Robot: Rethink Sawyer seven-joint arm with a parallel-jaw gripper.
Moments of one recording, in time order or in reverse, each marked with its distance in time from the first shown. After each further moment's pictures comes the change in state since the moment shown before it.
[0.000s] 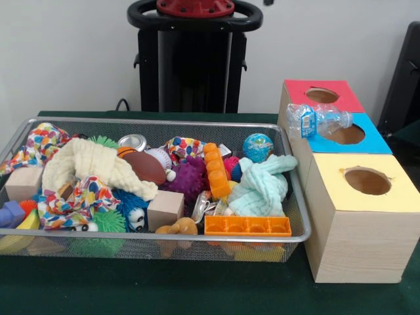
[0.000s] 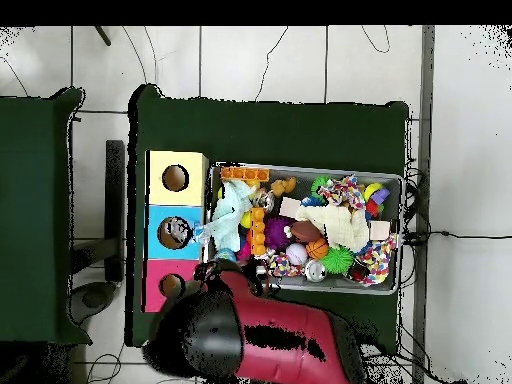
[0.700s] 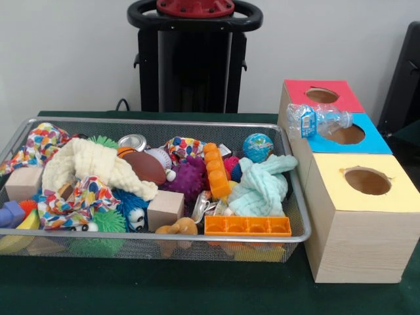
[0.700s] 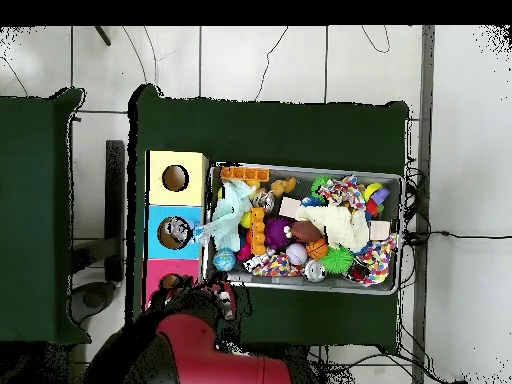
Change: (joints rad) arm 0.085 -0.161 -0.001 0.051 -0.001 0.007 0.000
